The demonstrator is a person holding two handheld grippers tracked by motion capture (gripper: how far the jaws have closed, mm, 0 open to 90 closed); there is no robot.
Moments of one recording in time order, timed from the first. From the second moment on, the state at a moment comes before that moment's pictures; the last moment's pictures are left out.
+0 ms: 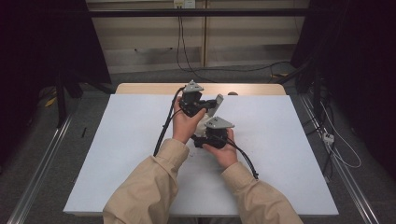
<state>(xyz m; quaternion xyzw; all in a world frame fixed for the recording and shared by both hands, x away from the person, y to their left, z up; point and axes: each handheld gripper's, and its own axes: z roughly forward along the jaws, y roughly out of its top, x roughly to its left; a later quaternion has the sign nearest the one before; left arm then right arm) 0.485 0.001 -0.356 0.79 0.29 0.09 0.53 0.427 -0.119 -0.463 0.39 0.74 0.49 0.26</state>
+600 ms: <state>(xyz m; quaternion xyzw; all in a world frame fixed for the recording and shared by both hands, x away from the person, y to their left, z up) 0.489 -0.004 -0.359 0.79 0.29 0.09 0.53 0.427 -0.120 -0.463 0.39 0.74 0.49 0.25</state>
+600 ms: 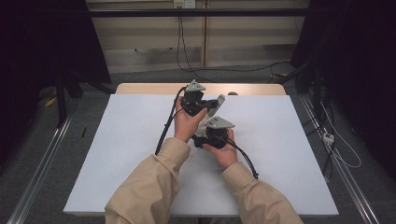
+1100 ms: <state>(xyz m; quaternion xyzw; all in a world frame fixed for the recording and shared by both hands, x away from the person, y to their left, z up) 0.491 -0.007 -0.361 0.80 0.29 0.09 0.53 0.427 -0.120 -0.463 0.39 0.74 0.49 0.25</state>
